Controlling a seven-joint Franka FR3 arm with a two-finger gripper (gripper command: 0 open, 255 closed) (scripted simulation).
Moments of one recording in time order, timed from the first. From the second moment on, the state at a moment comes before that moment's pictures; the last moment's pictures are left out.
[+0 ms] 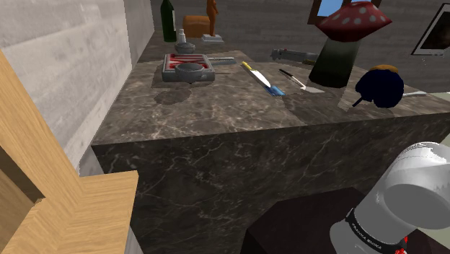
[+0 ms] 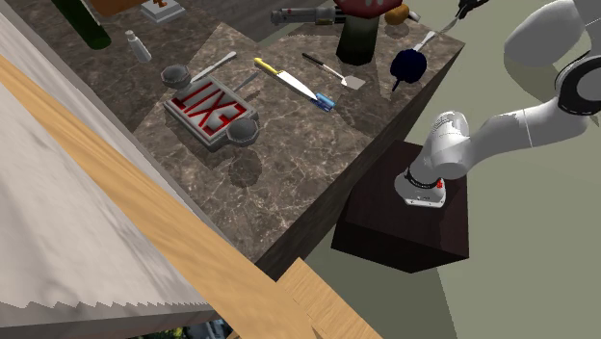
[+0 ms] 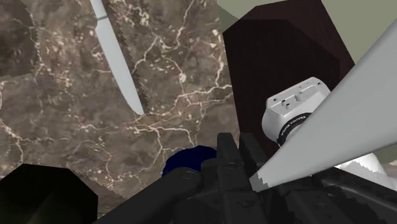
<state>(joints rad) 0.01 -0.81 -0.67 -1.72 -0.48 1.08 -1.61</state>
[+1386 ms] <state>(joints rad) -0.06 -0.99 -0.72 -2.11 -0.56 1.29 -1.56</state>
